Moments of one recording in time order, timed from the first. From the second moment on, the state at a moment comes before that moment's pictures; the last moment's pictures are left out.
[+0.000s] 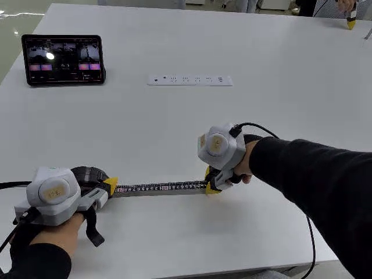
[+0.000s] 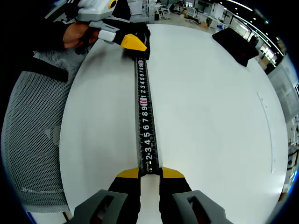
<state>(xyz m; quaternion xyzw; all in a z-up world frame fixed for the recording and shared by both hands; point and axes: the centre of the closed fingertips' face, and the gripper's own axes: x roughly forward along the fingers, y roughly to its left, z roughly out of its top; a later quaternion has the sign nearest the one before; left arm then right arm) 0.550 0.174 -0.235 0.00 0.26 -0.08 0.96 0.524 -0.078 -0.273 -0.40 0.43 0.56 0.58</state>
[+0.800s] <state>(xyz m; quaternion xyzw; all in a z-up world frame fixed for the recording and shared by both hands) 0.547 0.172 -0.233 0.00 0.26 -0.08 0.96 0.523 -0.064 -0.273 -0.40 0.43 0.56 0.58</state>
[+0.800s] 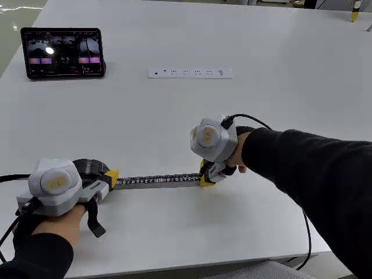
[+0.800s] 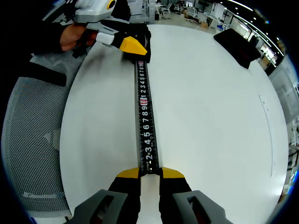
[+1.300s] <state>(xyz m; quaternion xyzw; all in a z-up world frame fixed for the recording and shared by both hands) 0.547 0.173 -0.233 0.00 0.26 -0.08 0.96 0.521 -0.055 -0.271 -0.41 0.41 0.58 0.57</state>
